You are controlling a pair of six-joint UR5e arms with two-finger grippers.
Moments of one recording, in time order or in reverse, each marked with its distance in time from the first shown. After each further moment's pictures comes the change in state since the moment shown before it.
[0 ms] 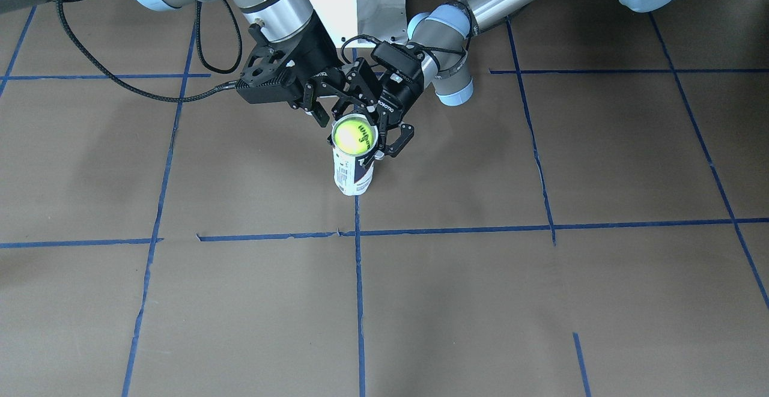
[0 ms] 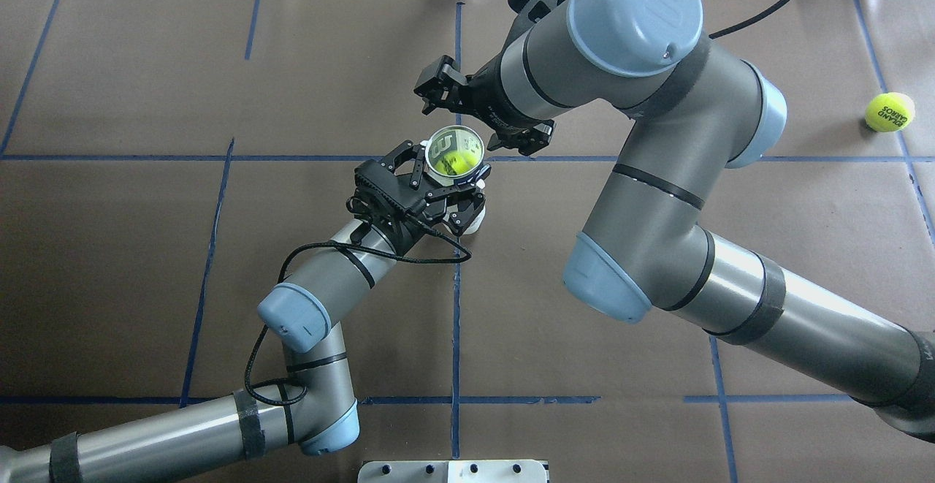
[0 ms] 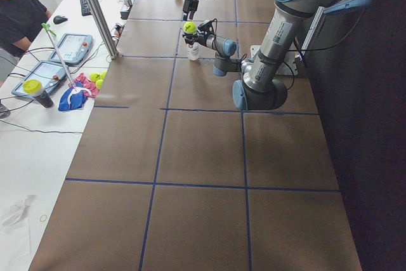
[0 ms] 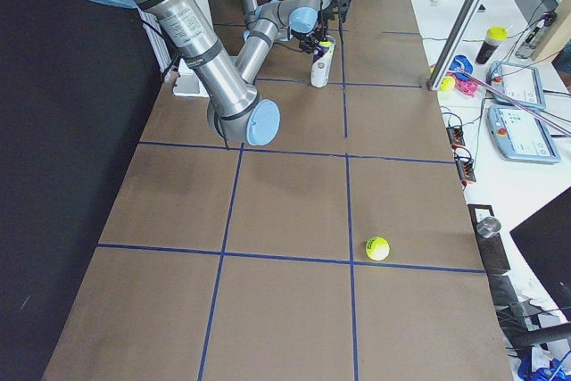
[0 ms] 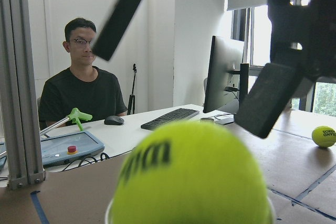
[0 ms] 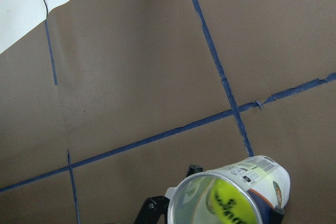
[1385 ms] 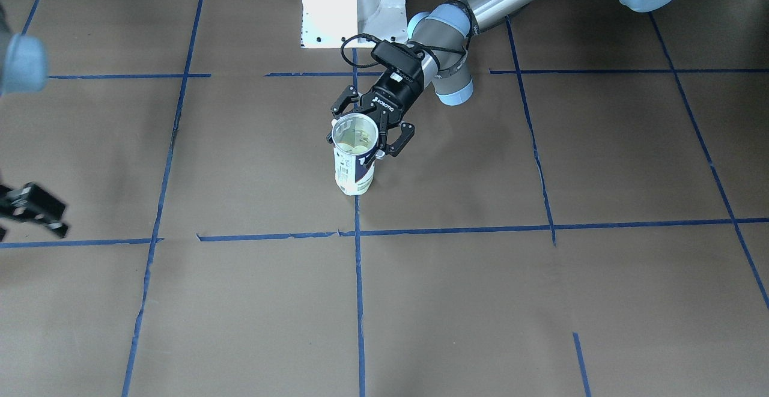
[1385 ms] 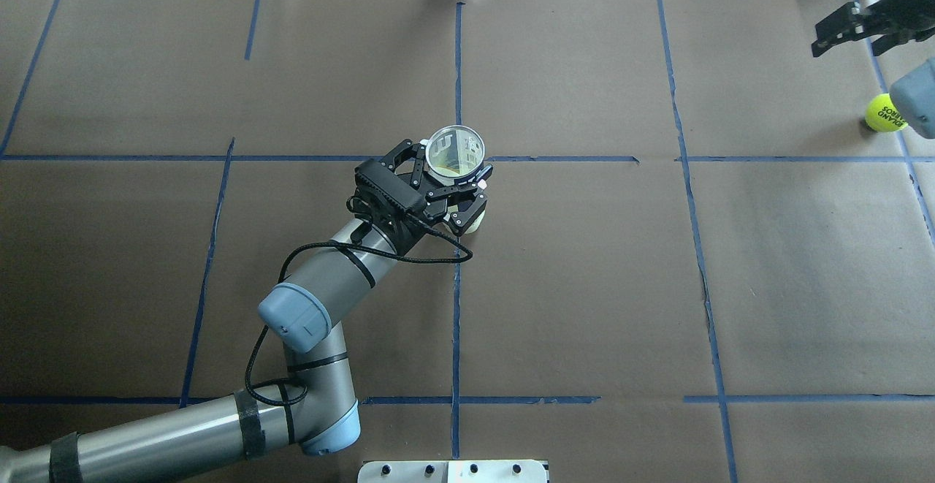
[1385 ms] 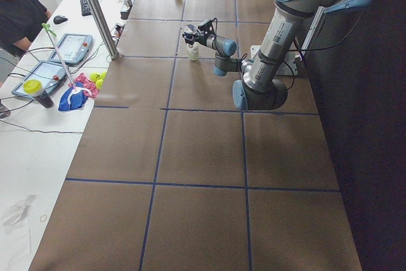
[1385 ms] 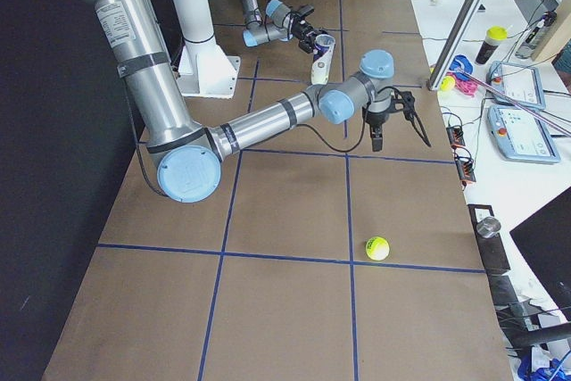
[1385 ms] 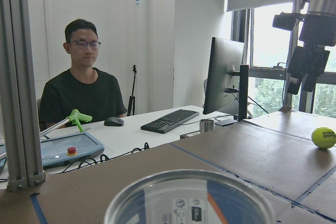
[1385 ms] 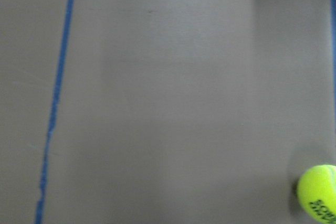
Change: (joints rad) left arm 0.000 -0.002 -0.004 0.000 0.002 0.001; right arm 0.648 -0.388 -0.383 0.014 0.302 -1.173
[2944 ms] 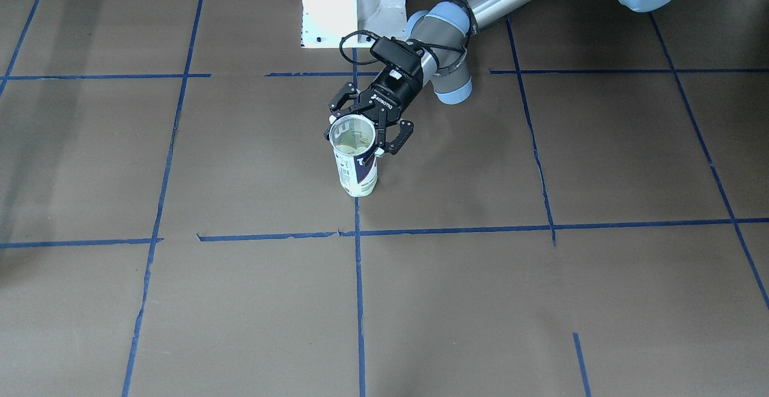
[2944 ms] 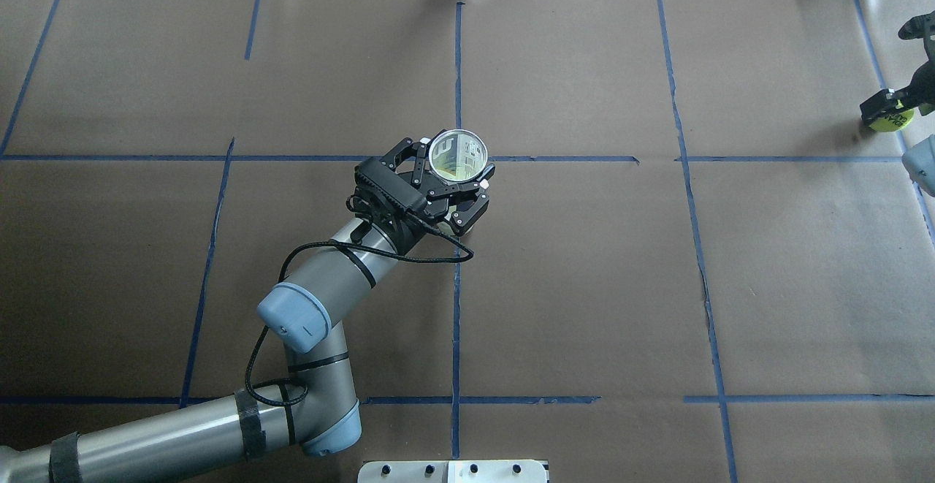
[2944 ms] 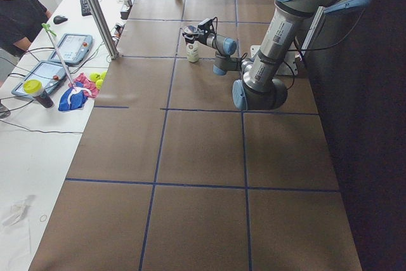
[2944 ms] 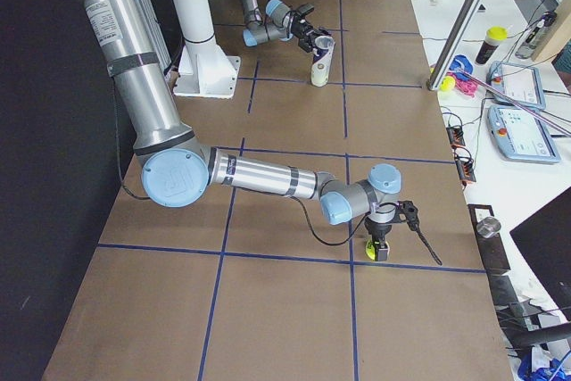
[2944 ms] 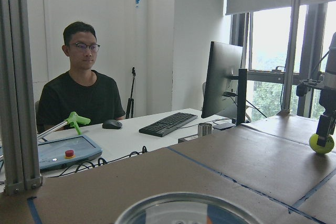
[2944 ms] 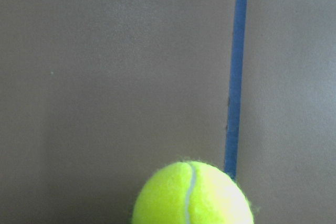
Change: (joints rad) left arm 0.000 0.000 -0.009 -0.001 -0.001 -0.001; right arm -0.059 -0.025 -0.402 0.342 -0.181 -0.092
